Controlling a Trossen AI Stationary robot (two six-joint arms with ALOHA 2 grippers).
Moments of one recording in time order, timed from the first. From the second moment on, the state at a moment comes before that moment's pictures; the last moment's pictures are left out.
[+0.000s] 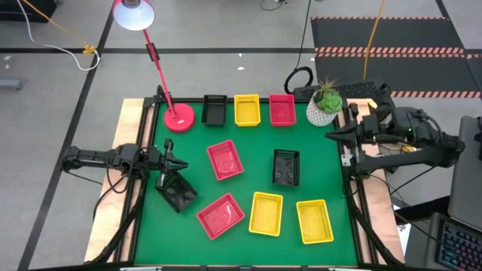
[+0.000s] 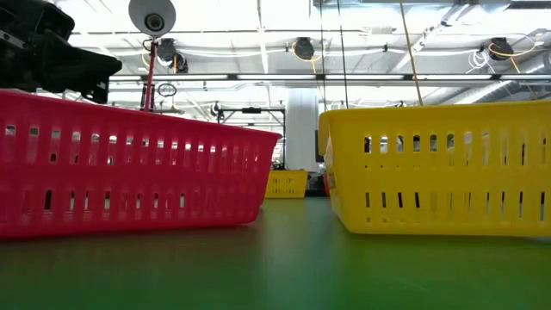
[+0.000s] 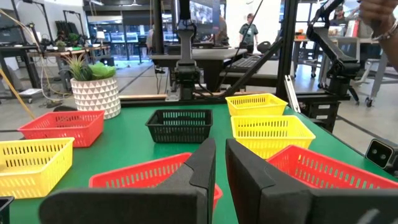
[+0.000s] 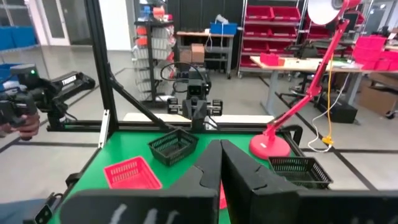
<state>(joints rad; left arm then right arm) -0.08 0.01 0.01 0.02 0.02 0.02 0.00 0.53 1.00 -0.56 0.00 -0.01</state>
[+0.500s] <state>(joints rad) -0.08 0.01 0.01 0.02 0.02 0.02 0.00 0.74 1.28 -0.68 0.16 -0.03</state>
